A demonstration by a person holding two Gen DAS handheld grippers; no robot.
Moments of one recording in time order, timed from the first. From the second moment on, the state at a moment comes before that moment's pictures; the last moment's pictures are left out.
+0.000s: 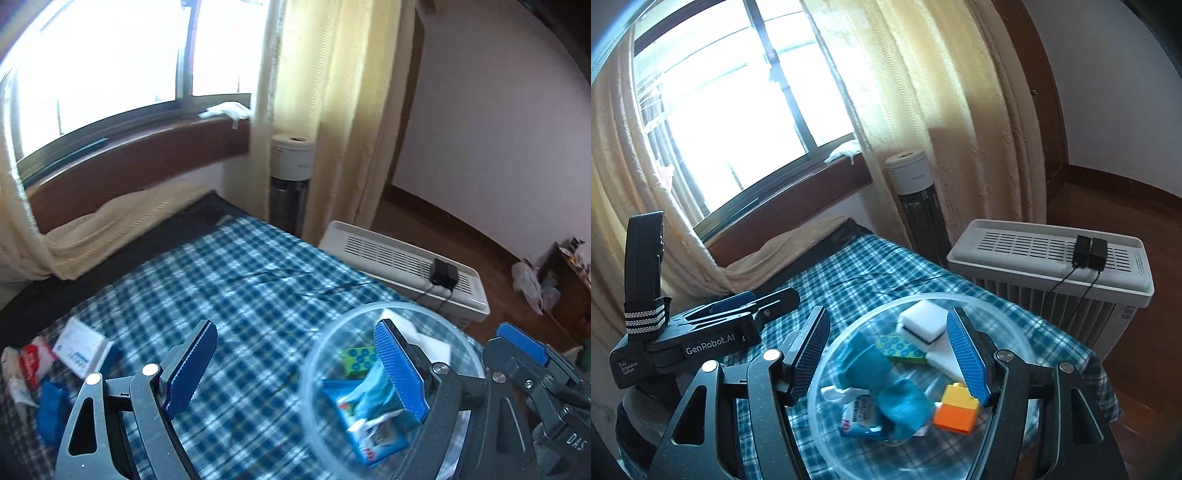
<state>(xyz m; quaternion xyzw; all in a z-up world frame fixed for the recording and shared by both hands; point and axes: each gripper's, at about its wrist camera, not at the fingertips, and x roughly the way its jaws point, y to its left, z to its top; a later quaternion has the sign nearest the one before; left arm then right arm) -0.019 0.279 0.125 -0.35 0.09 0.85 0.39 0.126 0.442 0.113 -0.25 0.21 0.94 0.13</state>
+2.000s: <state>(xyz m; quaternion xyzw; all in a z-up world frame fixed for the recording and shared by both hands) -0.195 -0.032 0.030 -0.46 -0.09 0.88 0.03 -0.069 0.248 0.044 -0.39 0.13 0.91 -0.04</state>
